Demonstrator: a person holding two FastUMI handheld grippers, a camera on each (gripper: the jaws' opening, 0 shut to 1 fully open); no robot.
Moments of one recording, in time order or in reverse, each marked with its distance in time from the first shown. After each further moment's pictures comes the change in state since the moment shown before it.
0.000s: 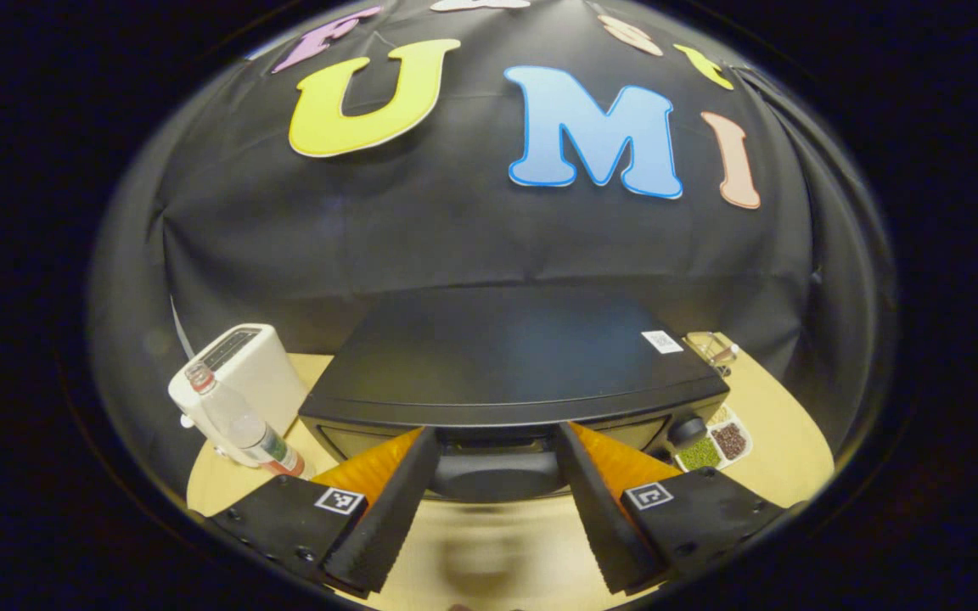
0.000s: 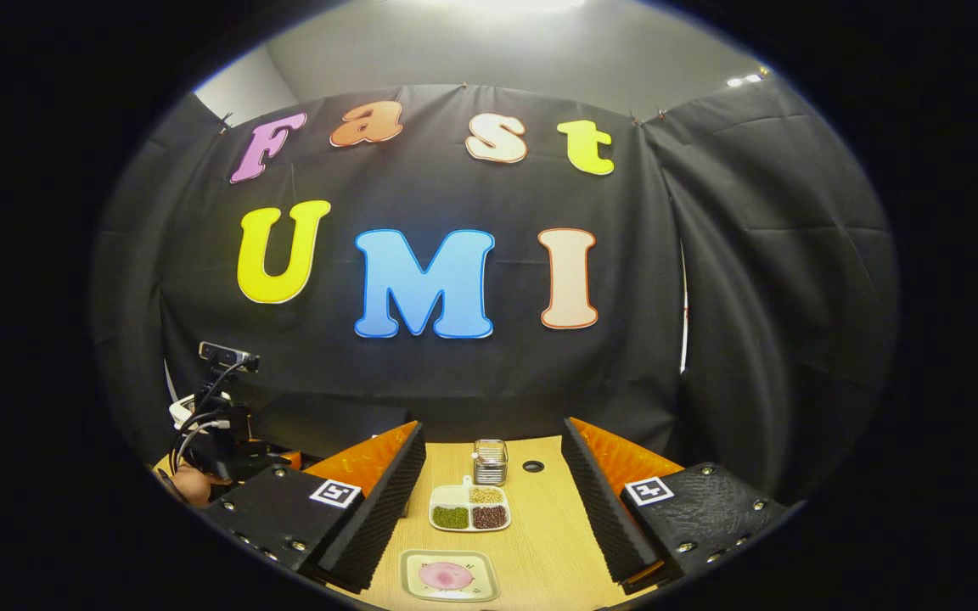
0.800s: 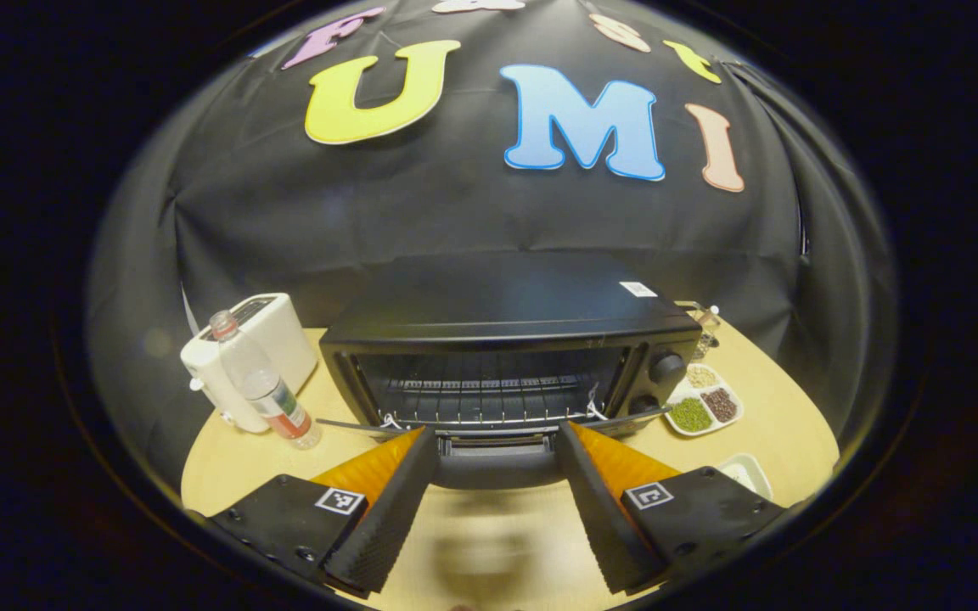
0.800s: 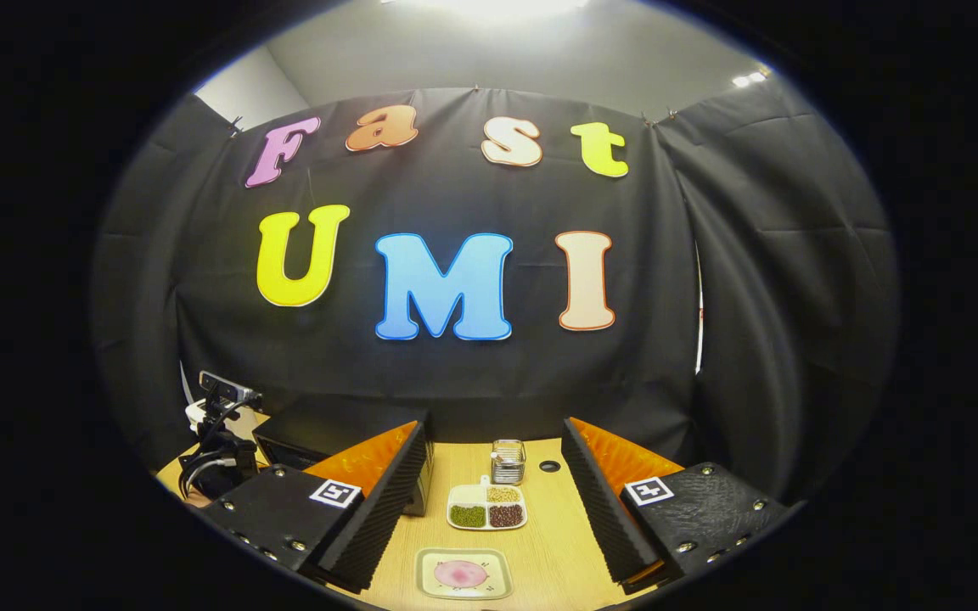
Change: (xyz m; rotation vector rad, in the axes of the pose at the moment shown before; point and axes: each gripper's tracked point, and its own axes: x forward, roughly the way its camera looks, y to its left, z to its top) left arm -0.050 -0.008 -0.060 -0.010 0.044 -0.006; right arm -0.012 0.016 0.004 0.000 -0.004 0.056
